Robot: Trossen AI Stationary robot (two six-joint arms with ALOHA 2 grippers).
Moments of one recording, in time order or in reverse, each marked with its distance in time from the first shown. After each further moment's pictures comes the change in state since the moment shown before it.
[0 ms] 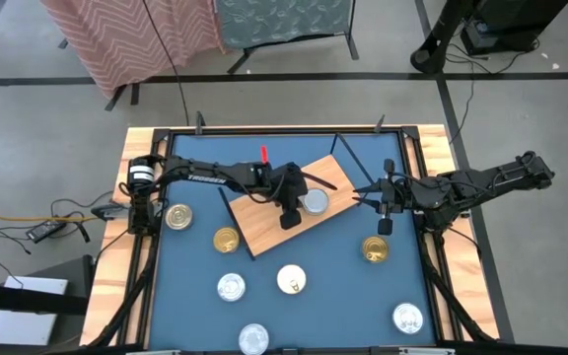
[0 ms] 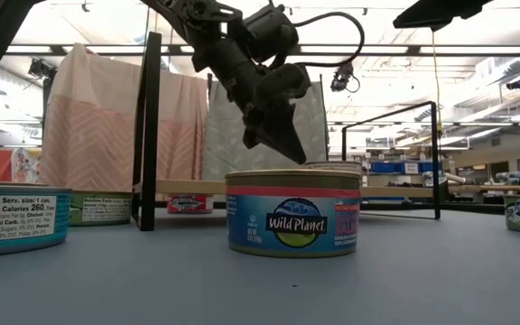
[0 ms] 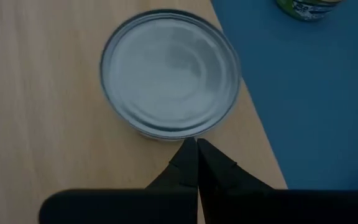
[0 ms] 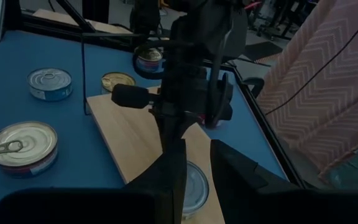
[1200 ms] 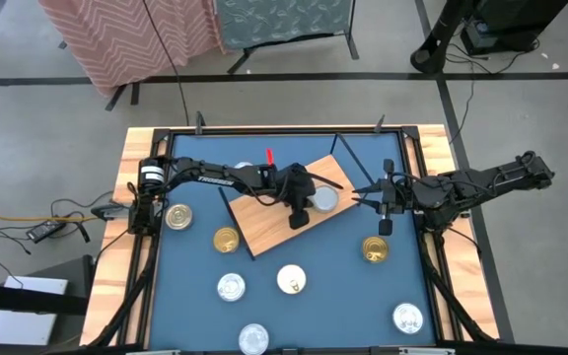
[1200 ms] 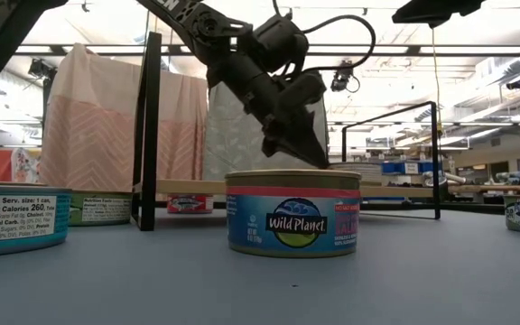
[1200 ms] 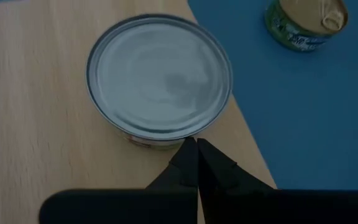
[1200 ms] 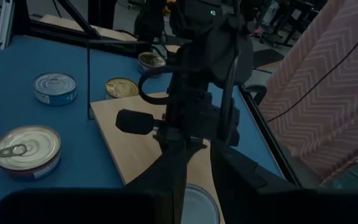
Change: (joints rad) left arm 0.002 0.081 0.026 0.172 0.016 0.024; right arm 0.001 0.000 0.000 0.027 -0.016 -0.026
